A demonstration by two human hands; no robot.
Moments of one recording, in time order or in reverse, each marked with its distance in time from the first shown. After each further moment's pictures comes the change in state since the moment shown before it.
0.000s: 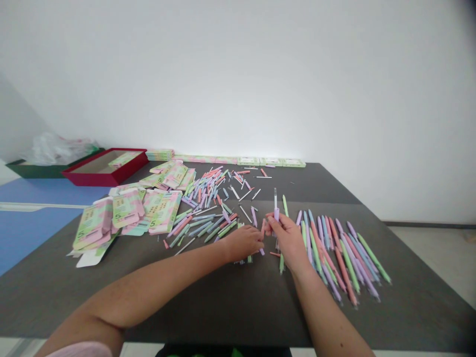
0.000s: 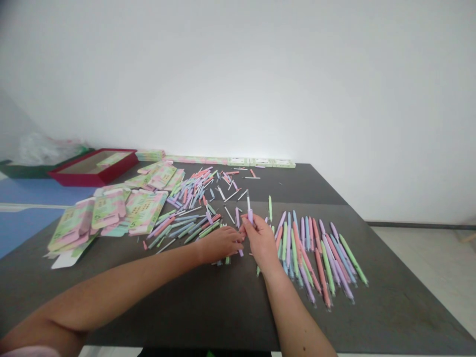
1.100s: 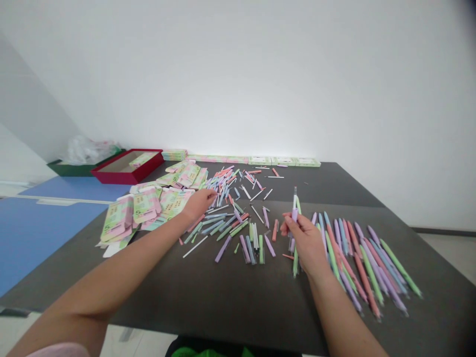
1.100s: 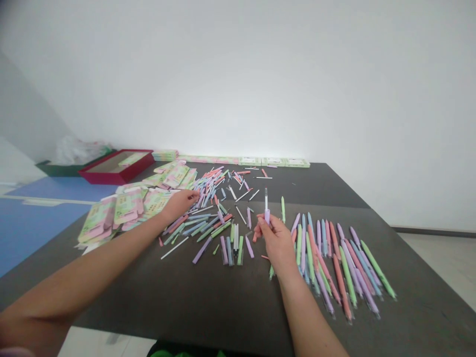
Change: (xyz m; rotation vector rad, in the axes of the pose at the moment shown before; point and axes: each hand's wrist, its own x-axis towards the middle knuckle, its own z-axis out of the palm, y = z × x) left_hand -0.105 -0.125 -0.046 -0.064 0.159 -0.890; right_hand -0.001 -0.007 -0.002 0.038 0.052 -0.004
